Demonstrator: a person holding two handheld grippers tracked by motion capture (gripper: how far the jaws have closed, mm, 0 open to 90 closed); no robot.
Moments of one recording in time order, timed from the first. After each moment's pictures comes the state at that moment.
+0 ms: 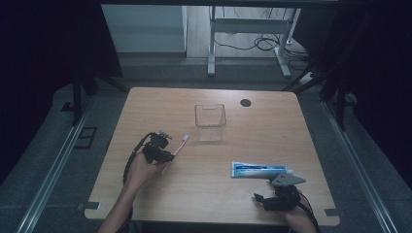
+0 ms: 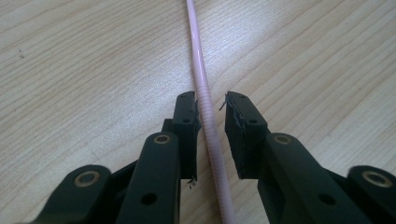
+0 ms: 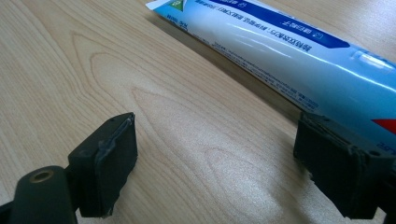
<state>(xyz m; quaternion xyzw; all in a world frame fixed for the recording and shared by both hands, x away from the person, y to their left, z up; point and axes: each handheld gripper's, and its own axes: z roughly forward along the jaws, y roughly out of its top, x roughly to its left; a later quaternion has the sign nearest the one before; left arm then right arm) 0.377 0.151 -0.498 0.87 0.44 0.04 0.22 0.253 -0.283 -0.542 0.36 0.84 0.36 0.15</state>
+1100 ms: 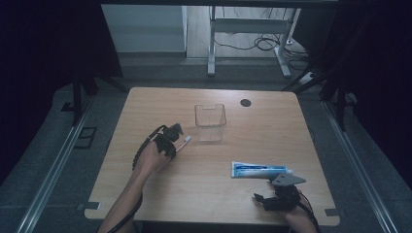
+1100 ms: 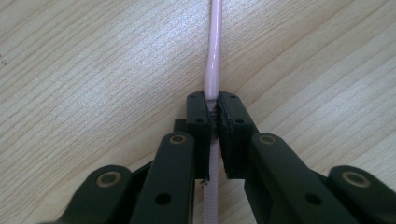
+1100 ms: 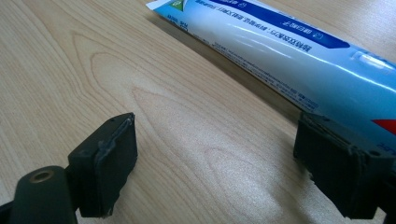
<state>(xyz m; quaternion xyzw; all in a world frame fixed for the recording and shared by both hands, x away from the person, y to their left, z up) 0.415 0.120 -0.501 0.89 0.45 0.01 0.08 0.253 -0.284 -0.542 0.36 0.84 0.36 0.15</state>
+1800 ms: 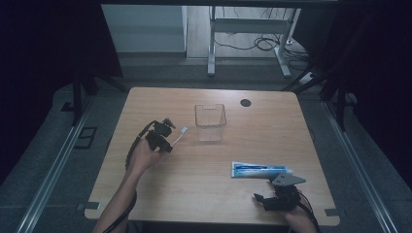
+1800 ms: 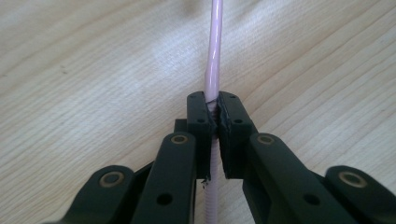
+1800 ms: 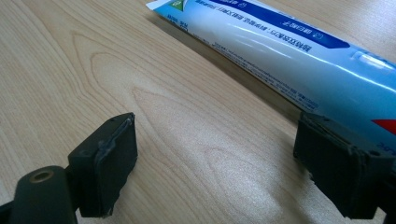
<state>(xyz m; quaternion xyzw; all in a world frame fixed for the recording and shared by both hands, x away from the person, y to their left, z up) 0.409 0.147 -0.475 0.87 0.47 0.03 0.17 0.253 -0.284 -0.542 0.36 0.84 0.36 0.15</state>
